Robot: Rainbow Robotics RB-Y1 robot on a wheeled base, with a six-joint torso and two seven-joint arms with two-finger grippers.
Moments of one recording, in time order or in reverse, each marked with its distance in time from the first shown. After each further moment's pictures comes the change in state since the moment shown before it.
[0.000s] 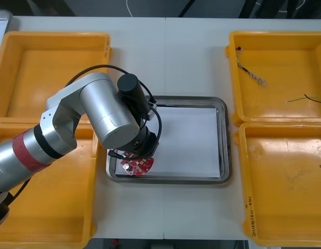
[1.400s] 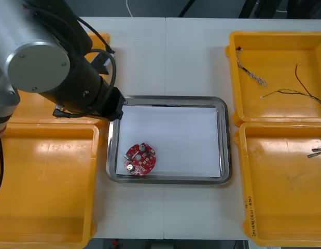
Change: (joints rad) right arm -0.158 -0.001 0.128 -0.073 0.019 0.001 0.129; left arm -0.001 0.065 0.460 -0.231 0.173 0.343 0.011
